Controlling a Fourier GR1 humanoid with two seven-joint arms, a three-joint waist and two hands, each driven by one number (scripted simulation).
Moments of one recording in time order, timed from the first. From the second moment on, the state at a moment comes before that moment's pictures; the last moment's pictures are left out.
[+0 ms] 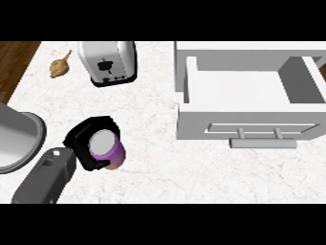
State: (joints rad) left arm -0.49 0.22 -0.04 -0.56 0.18 -0.74 -0.38; right arm 0.54 -0.10 -0.64 -2.21 -0.55 0.44 0.12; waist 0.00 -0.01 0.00
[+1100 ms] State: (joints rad) left arm -0.50 0.01 0.02 -1.30 0.28 0.16 0.00; right arm 0.53 -0.04 -0.65 -2.28 -0.55 0.44 0.17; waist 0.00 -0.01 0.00
